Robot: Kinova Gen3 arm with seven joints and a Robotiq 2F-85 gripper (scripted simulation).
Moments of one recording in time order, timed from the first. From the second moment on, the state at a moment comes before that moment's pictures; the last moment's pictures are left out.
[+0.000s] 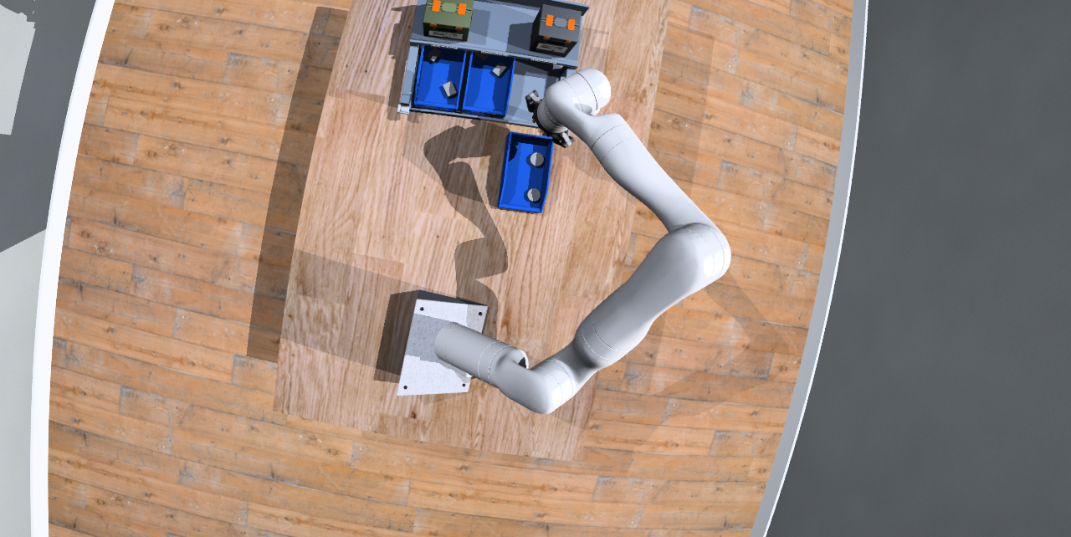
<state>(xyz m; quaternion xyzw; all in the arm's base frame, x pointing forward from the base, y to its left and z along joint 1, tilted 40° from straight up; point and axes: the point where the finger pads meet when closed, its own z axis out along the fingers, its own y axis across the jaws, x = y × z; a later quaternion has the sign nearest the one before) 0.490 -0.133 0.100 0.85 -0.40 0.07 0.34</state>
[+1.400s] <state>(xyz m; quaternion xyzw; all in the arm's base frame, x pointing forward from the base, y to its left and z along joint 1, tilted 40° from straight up) 0.480 -0.123 0.098 0.71 -0.61 0.16 0.31</state>
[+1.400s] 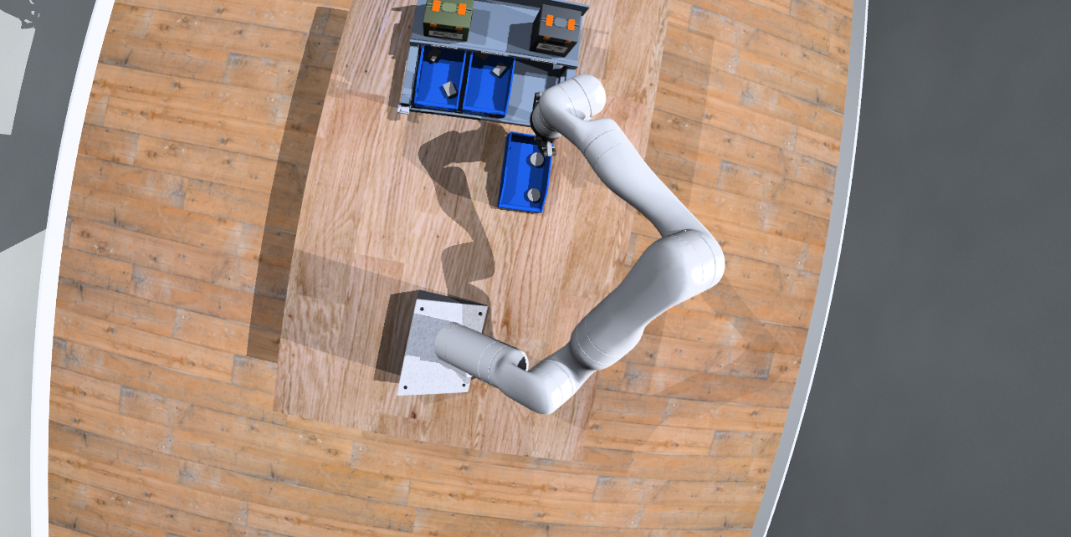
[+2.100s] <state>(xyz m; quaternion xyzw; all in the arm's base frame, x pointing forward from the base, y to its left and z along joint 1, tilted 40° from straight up) 0.478 -0.122 0.098 0.63 -0.70 0.20 0.28</state>
